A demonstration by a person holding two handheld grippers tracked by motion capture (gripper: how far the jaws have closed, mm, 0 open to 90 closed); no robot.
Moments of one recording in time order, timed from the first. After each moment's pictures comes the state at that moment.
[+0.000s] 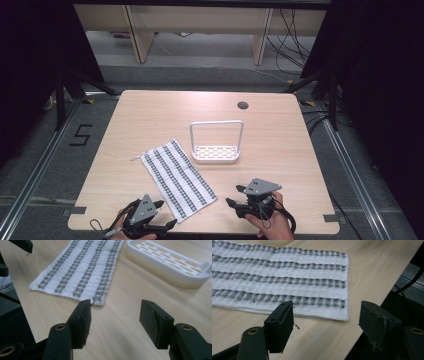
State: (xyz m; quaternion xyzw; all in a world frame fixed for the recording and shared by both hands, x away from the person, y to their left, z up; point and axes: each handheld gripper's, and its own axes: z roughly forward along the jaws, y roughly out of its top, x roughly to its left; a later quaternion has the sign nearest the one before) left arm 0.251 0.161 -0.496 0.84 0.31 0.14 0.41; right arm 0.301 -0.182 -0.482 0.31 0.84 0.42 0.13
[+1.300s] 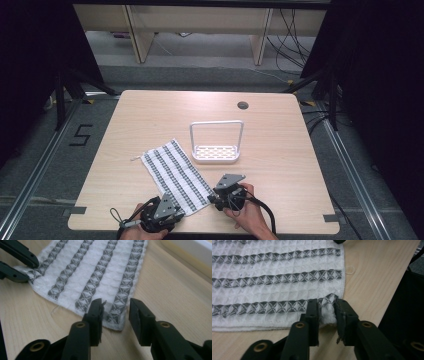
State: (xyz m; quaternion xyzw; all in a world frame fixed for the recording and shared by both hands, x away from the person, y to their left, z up) left arm 0.272 0.135 -0.509 0.90 0.26 0.14 0.33; right arm 0.332 -0.119 -0.510 0.29 0.89 0.35 0.09
